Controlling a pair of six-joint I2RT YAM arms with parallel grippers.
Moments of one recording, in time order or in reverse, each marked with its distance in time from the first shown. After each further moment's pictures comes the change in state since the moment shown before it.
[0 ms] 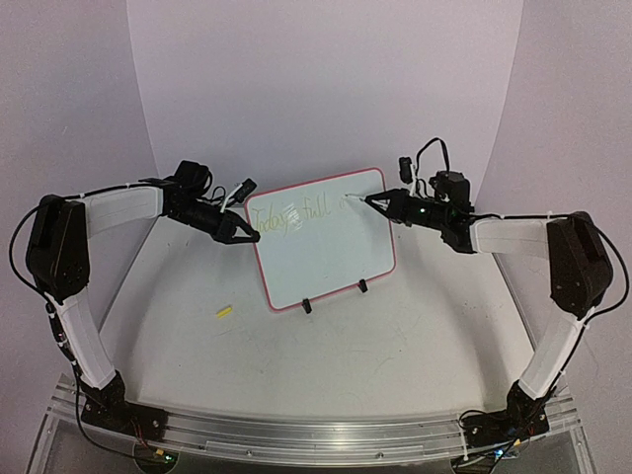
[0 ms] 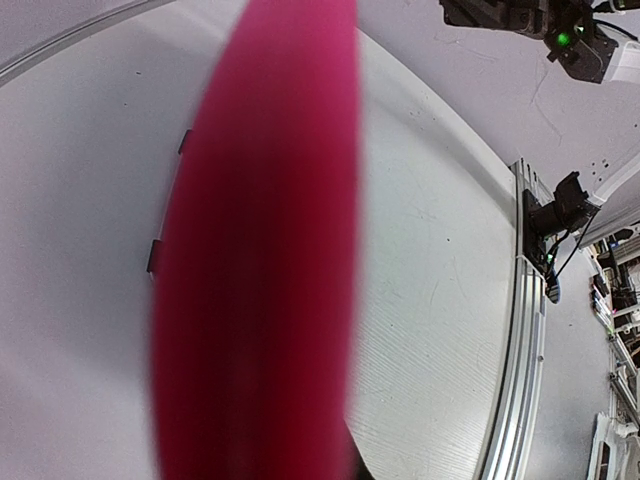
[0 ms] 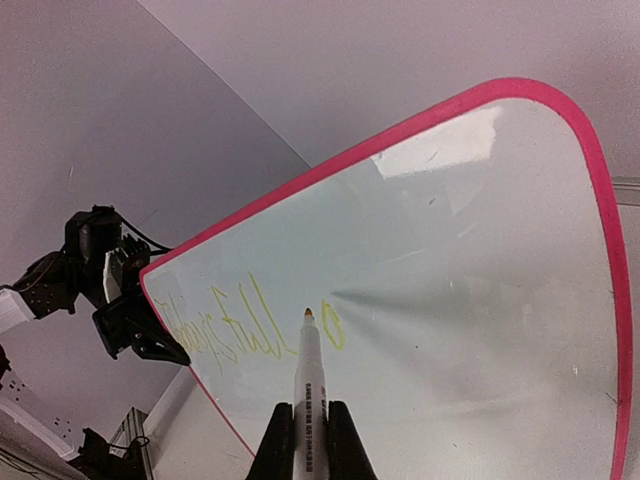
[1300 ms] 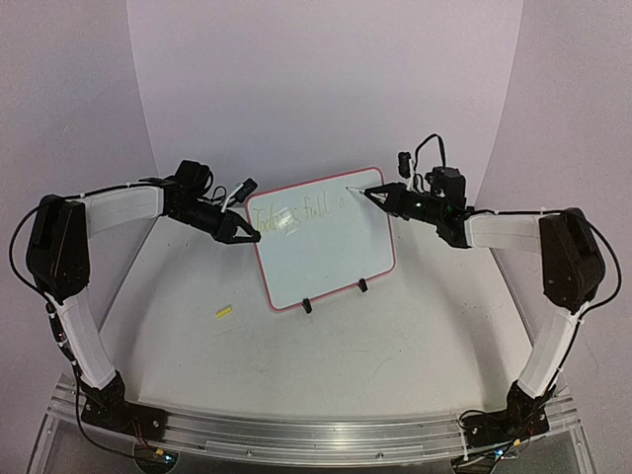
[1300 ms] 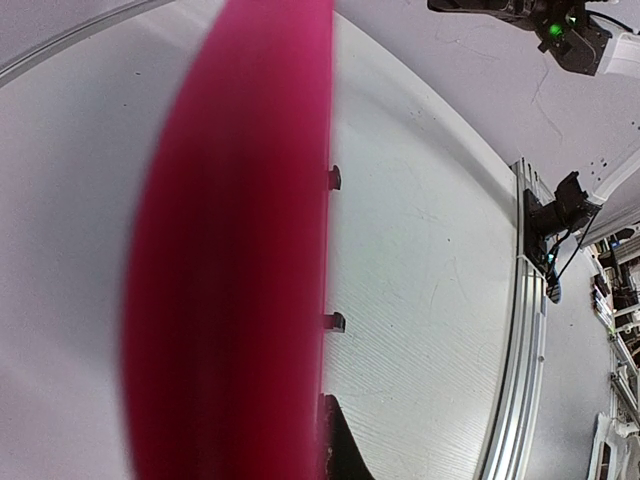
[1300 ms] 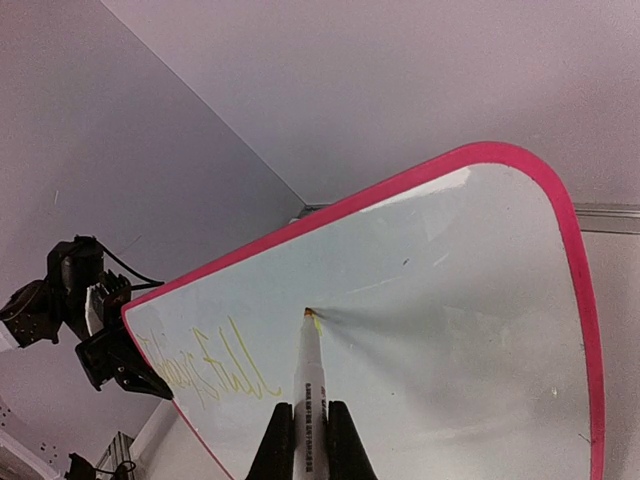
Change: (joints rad) left arm -0.005 0.000 0.004 -0.002 -0.006 -0.001; right arm -0.003 0.054 0.069 0.008 0.058 0.000
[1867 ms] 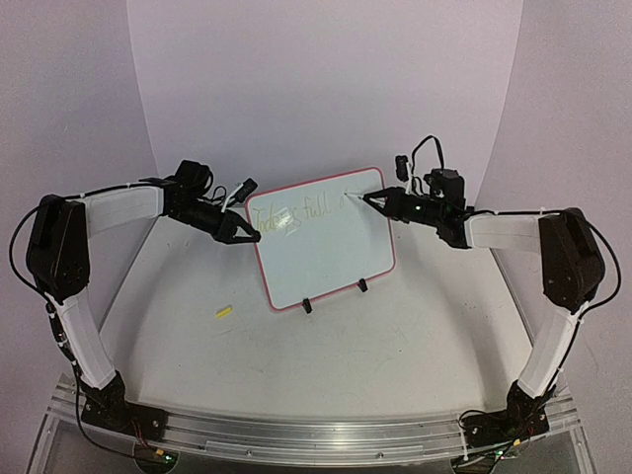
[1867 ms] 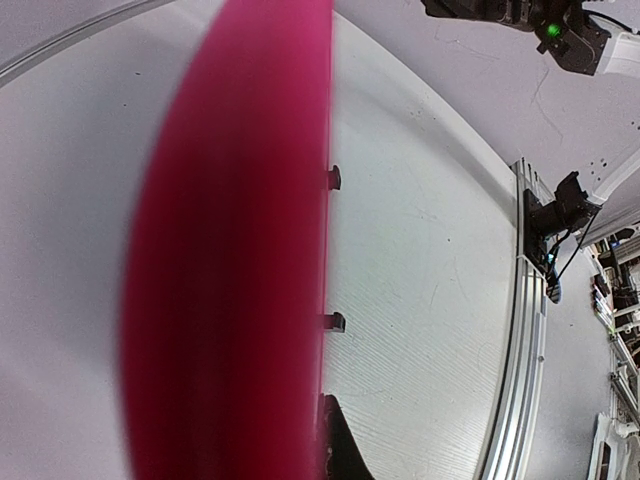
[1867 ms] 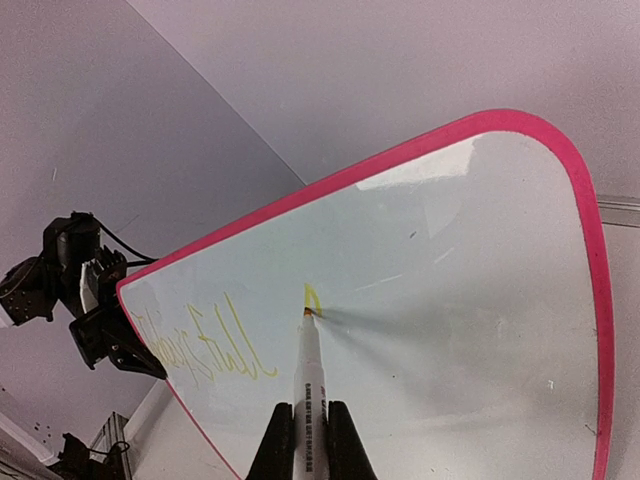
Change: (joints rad) left arm 0.000 0.000 0.000 0.000 0.000 0.000; right arm -0.001 0.003 -0.003 -0.040 -0.033 -0.048
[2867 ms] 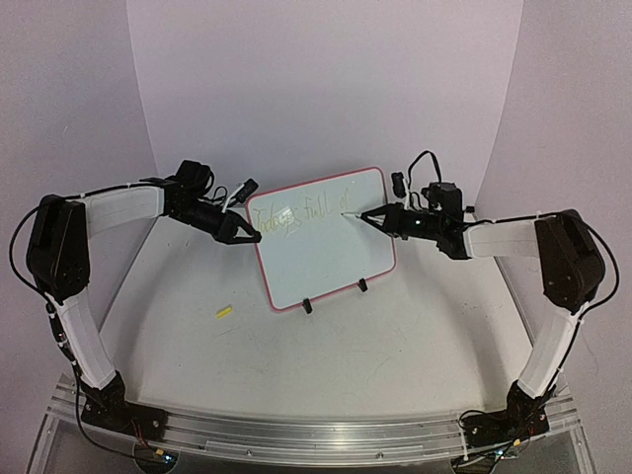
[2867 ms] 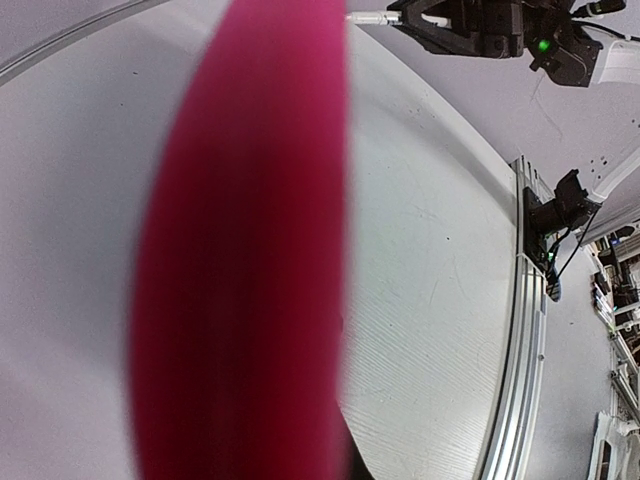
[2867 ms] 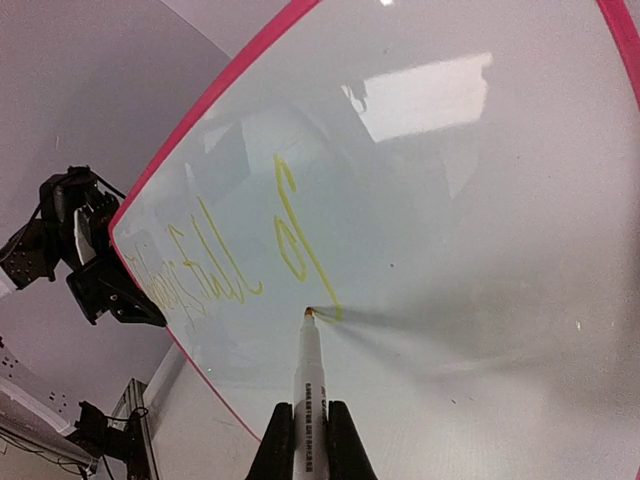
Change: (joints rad) left arm -0.005 0.000 0.001 -0.003 -0.002 0.001; right arm 0.007 -0.004 -0.094 0.019 -0.081 0.036
